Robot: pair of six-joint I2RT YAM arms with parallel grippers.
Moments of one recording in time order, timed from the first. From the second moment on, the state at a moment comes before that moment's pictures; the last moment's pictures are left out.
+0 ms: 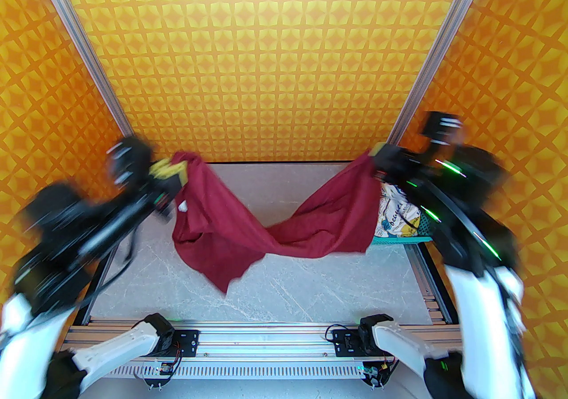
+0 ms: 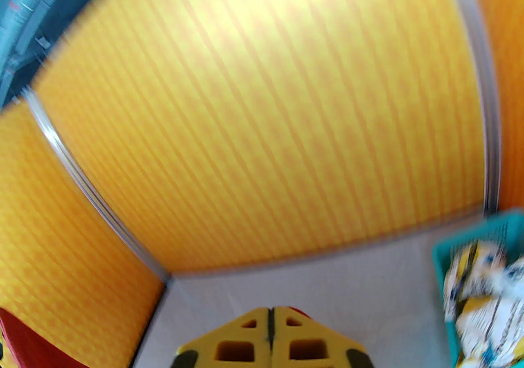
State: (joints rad) left arm -0.47 1.15 1.69 -0.69 0.01 0.07; right arm 0.15 1.24 1.68 -0.76 -0.09 0.45
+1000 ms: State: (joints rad) left arm -0.23 1.25 0.72 -0.47 0.24 -0.32; right arm 0.18 1.28 0.66 -0.70 -0.11 0.54
